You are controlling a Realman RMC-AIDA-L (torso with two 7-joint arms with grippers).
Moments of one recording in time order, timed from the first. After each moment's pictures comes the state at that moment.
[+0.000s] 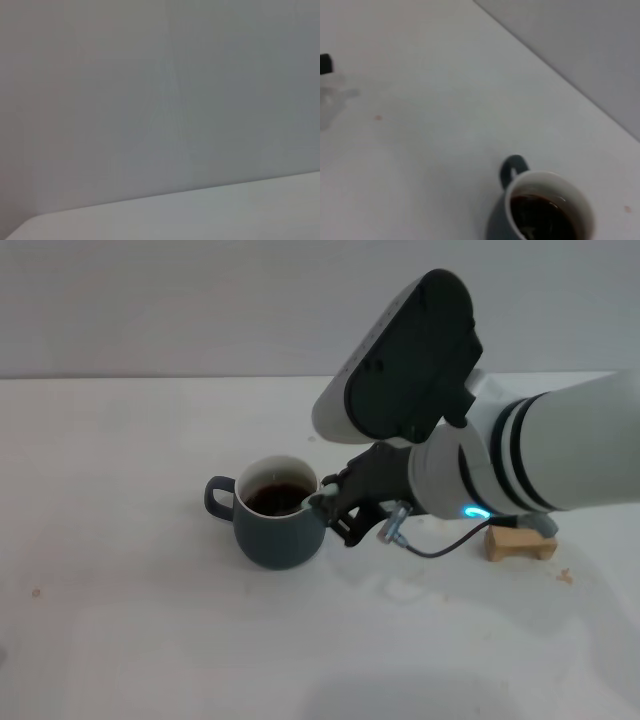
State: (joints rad) left arm -0.03 -2.07 -0.75 -0.13 2.26 1.37 -0.01; right arm 0.55 2.08 1.20 1.70 -2.66 1.19 -0.26
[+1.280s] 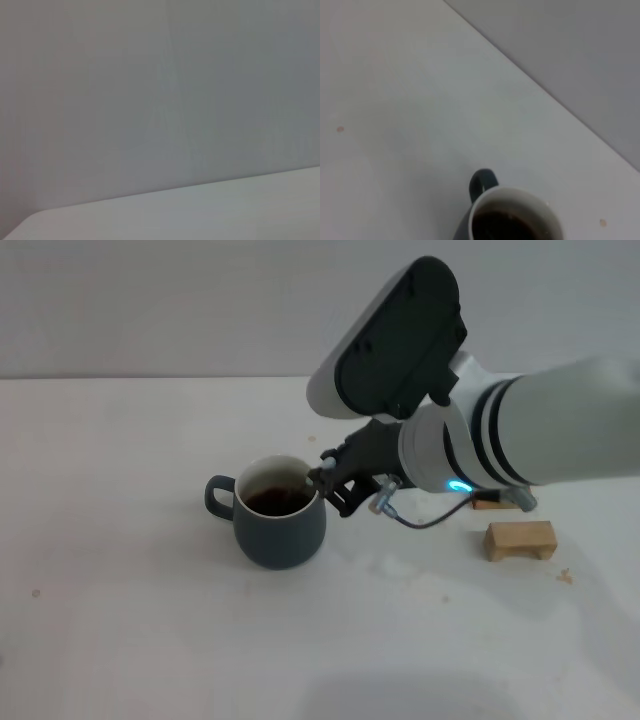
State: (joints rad) left arm -0.02 -2.07 -0.74 -0.12 2.26 1.37 -0.01; right arm 0.61 2.08 1.21 1.56 -2.67 1.08 -0.26
